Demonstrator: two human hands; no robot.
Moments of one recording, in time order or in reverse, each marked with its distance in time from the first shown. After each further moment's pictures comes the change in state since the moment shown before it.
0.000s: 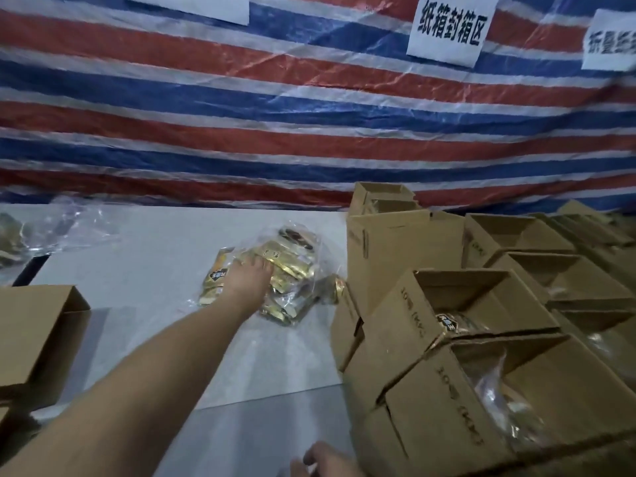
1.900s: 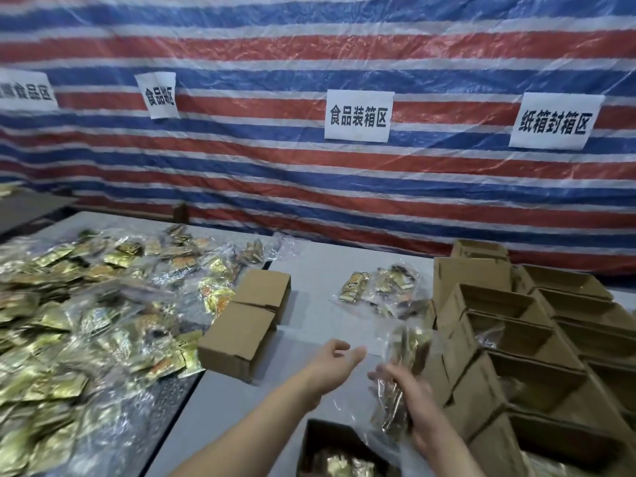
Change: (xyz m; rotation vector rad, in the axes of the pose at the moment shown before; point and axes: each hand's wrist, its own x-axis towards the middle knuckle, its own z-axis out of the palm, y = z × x) left_hand -0.460 0.022 -0.189 -1.669 -0.170 -0.563; right_hand -0.176 -0.056 -0.170 1.071 -0.622 -0.095
